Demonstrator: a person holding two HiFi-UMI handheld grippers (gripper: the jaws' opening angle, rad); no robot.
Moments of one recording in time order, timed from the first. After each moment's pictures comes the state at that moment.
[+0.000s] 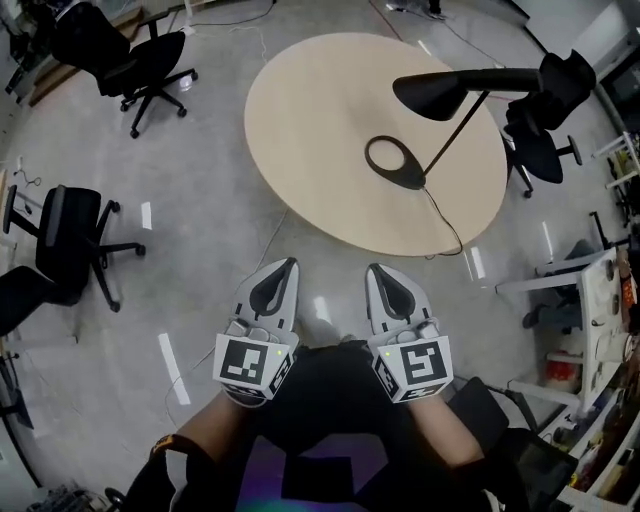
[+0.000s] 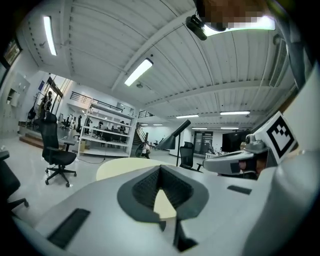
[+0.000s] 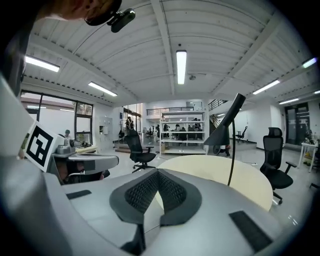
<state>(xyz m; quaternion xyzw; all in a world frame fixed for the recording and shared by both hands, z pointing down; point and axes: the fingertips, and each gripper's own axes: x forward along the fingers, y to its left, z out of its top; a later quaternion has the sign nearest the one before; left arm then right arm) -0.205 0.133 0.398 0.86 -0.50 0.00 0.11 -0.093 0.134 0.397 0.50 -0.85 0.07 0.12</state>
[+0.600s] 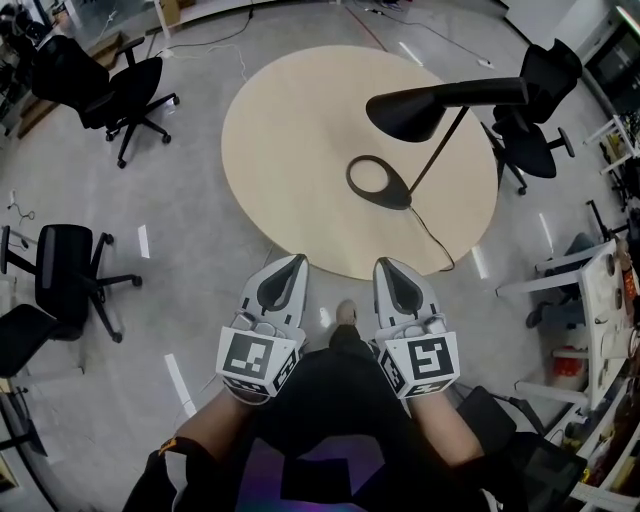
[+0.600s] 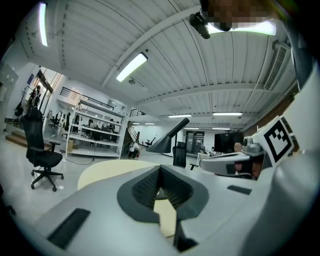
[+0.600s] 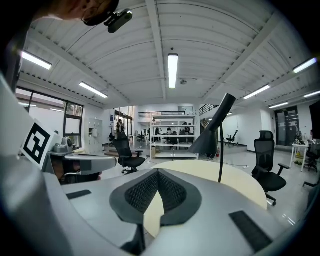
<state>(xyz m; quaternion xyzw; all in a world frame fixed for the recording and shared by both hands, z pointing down) -0.140 0.042 0.390 0.88 -0.46 0.00 0.11 -0.029 0.048 0.389 0.55 -0.83 0.06 0.10</state>
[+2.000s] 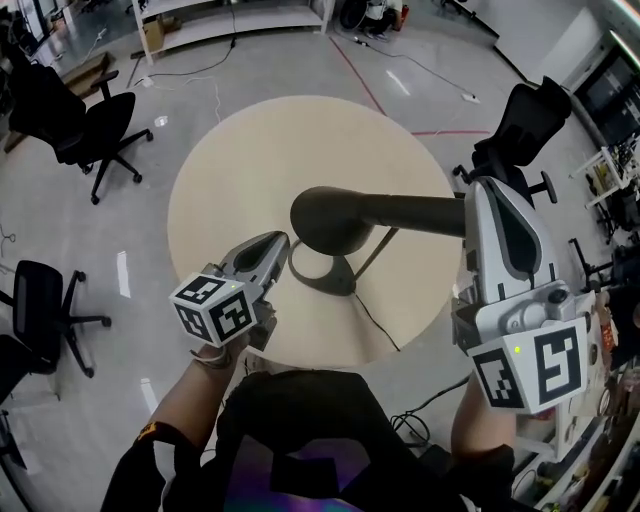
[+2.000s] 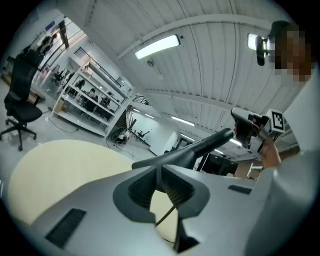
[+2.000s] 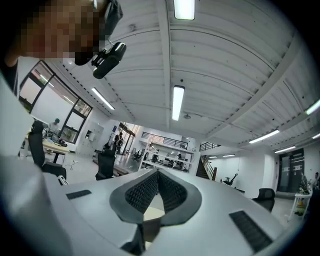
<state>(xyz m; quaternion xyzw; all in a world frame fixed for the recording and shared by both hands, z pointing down) -0.008 -0.234 0.353 0.88 -0.38 -0.07 0.28 0.146 -0.187 0.103 0.54 -0.83 -0.14 0.04</state>
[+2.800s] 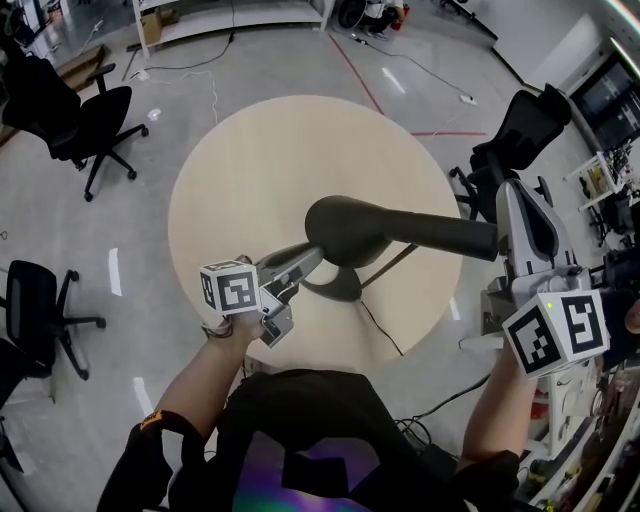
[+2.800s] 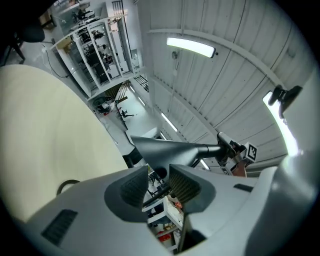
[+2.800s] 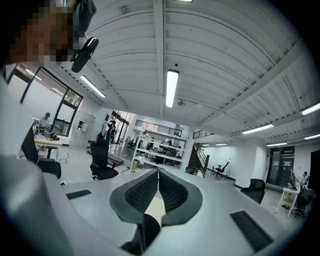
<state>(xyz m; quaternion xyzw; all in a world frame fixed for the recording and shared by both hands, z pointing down) 0.008 -0.264 0.399 0.86 -0.18 -0.15 0.46 0.157 -0.247 0.119 0.57 -0.81 -0.09 0.10</state>
